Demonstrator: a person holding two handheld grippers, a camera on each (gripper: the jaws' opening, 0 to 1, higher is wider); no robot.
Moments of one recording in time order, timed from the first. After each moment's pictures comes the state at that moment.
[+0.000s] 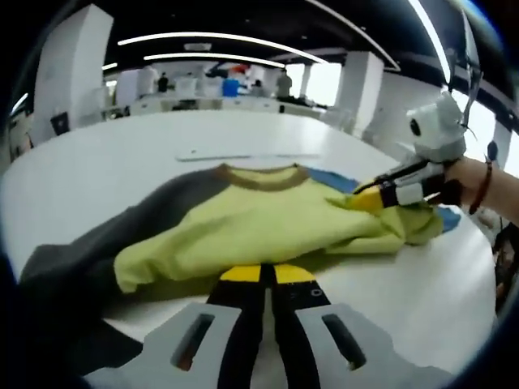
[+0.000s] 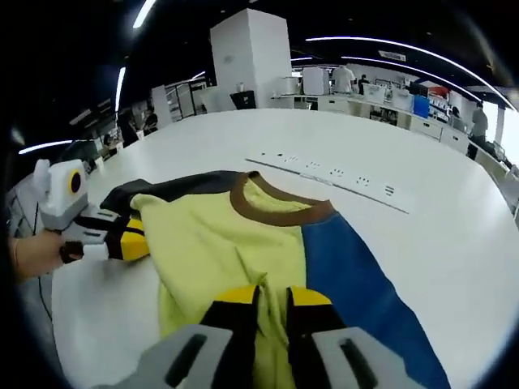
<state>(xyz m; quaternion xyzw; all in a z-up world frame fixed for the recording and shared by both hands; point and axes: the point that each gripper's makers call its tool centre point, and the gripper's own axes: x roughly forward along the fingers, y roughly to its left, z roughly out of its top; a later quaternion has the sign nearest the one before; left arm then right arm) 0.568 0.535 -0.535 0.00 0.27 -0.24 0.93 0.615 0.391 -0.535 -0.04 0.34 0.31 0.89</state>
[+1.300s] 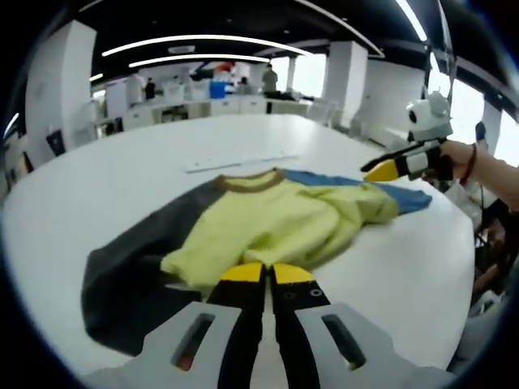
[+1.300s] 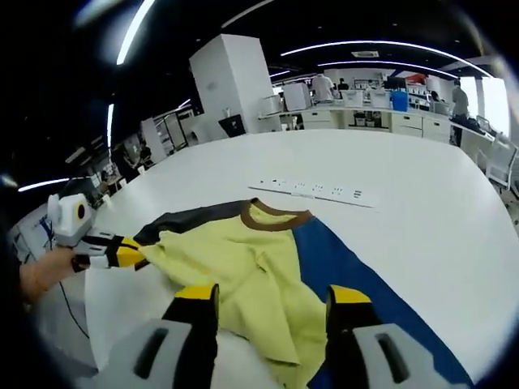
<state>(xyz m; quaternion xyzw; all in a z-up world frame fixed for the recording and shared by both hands) 0.491 0.562 -0.477 0.03 0.27 -0.26 0.93 0.538 0.346 -0.470 0.01 0.33 0.29 0.90</state>
